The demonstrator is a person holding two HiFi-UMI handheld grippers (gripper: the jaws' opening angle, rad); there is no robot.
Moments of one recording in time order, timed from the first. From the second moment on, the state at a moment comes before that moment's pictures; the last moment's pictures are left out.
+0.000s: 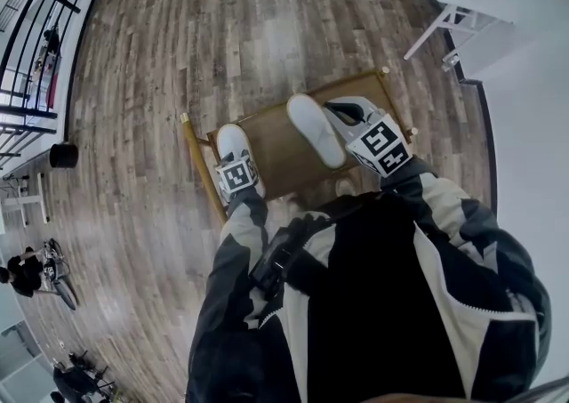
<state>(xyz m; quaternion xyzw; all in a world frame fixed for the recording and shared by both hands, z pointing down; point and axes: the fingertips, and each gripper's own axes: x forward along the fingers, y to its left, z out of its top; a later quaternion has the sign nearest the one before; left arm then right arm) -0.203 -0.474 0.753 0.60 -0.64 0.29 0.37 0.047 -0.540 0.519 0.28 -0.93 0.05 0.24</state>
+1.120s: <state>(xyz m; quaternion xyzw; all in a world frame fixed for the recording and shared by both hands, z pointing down) -0.087 -0.495 0.429 0.82 -0.56 0.10 0.04 -0.012 -0.512 0.431 0.24 -0.96 0.04 0.12</state>
